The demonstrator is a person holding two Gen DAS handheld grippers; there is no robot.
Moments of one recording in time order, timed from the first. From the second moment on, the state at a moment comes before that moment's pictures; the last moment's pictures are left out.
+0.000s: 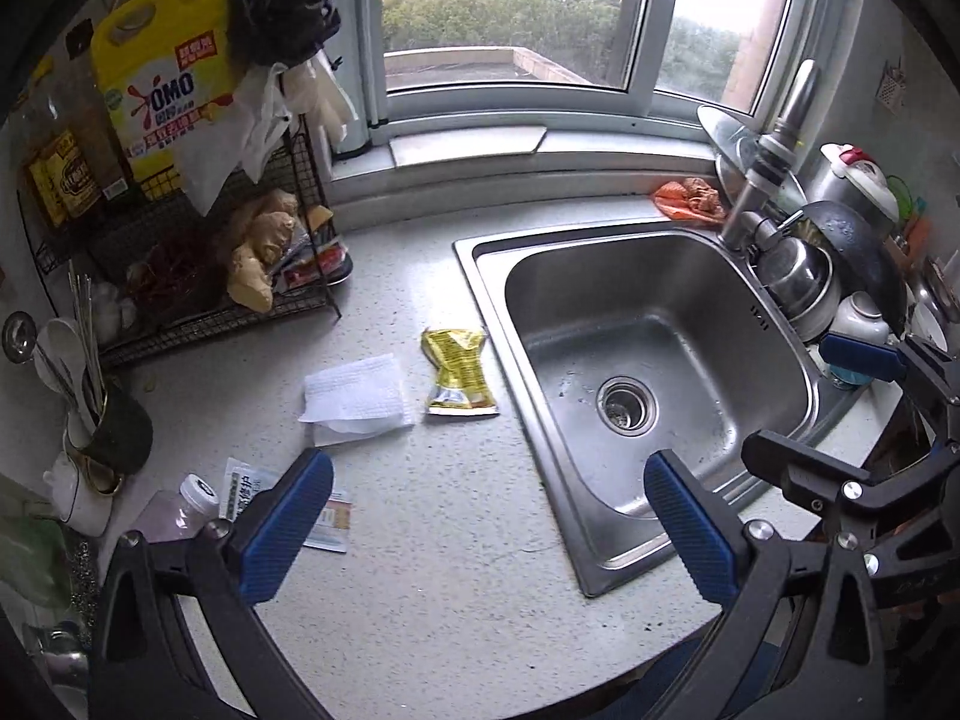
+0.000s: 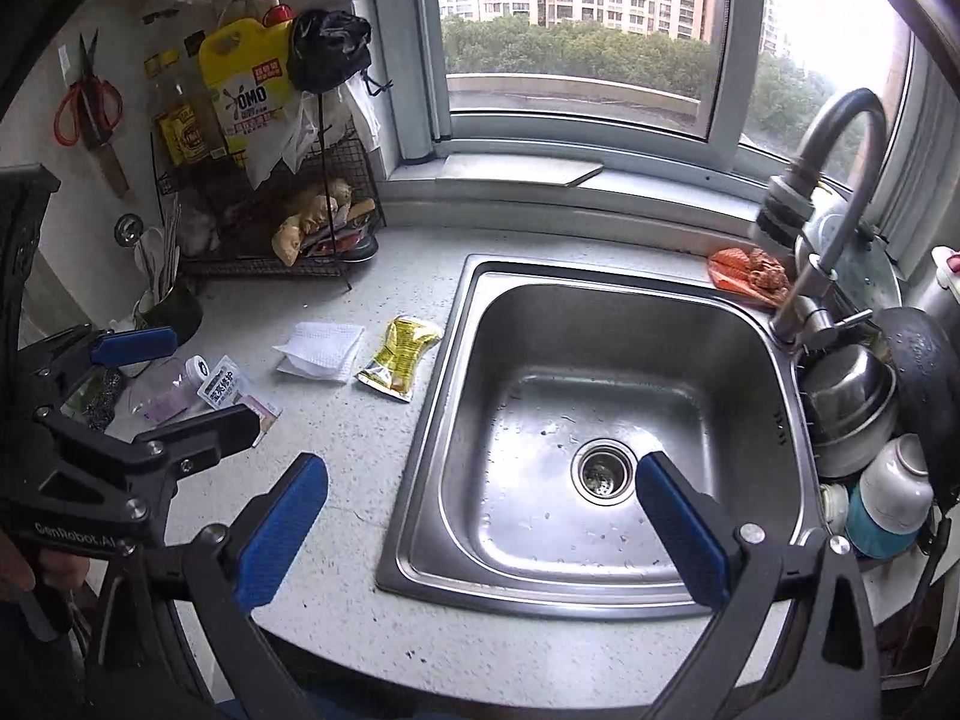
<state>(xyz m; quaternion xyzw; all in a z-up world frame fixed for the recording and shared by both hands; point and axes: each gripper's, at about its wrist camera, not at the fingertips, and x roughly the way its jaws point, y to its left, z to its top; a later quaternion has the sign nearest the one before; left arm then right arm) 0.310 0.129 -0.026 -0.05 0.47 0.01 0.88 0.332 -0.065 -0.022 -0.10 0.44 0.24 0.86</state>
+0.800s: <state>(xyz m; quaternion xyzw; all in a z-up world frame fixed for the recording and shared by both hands) 0.298 0.319 -0.118 -0.19 0.54 0.15 0.80 0.401 0.138 -0.118 -0.23 0.52 0.36 0.74</state>
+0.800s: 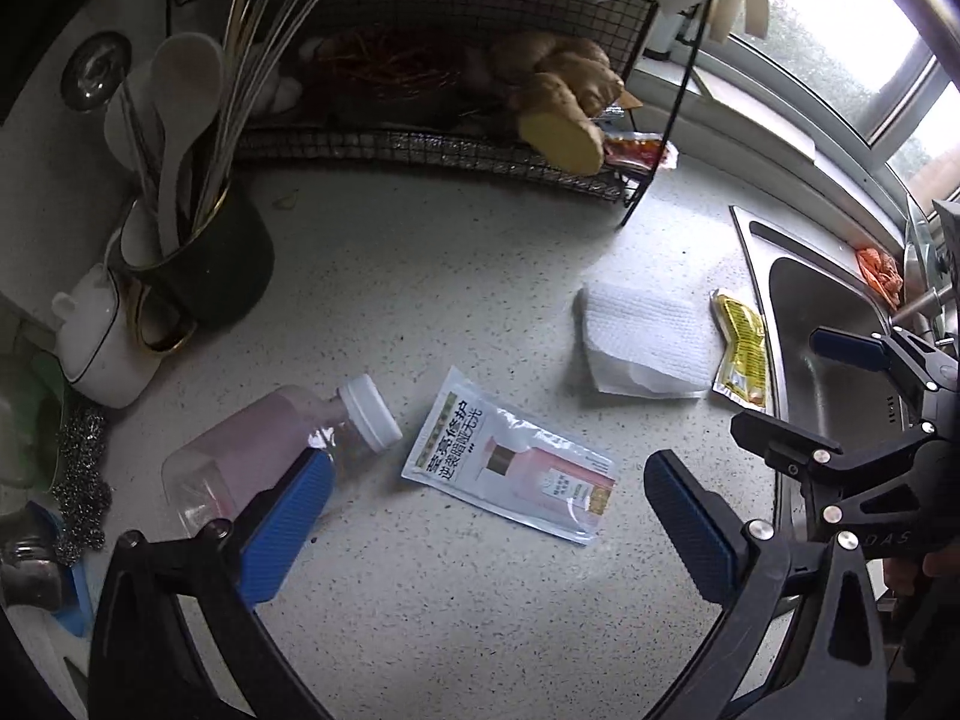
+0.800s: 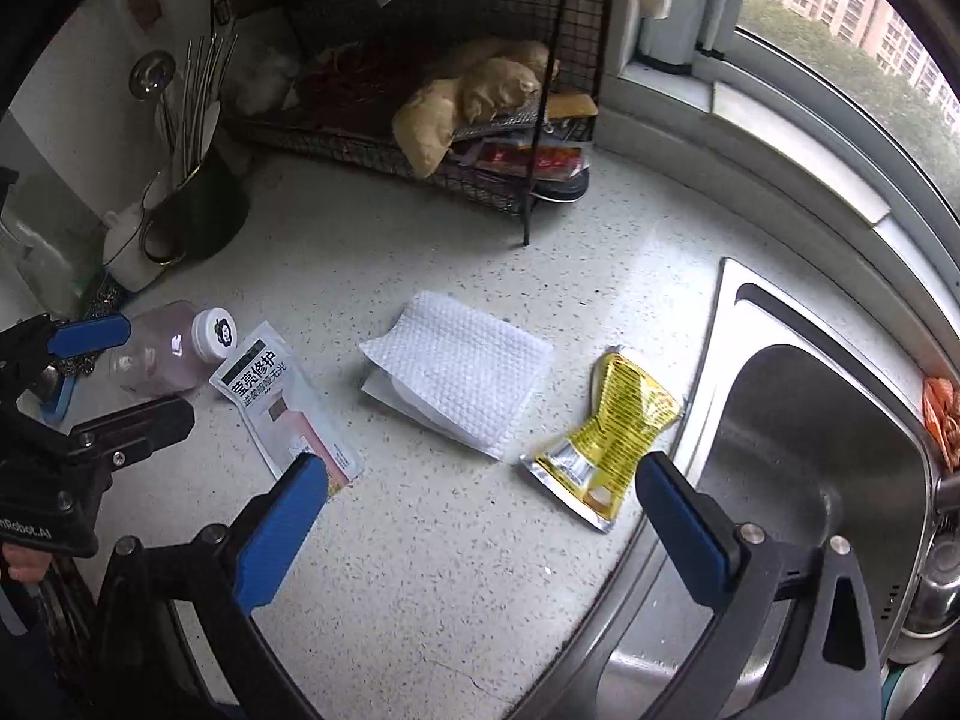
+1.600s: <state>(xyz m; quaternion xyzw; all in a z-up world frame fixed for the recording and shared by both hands) 0.284 0.345 -0.152 -0.18 0.58 0.14 0.78 0.412 0.233 -0.199 -0.33 0.53 0.40 0.67</state>
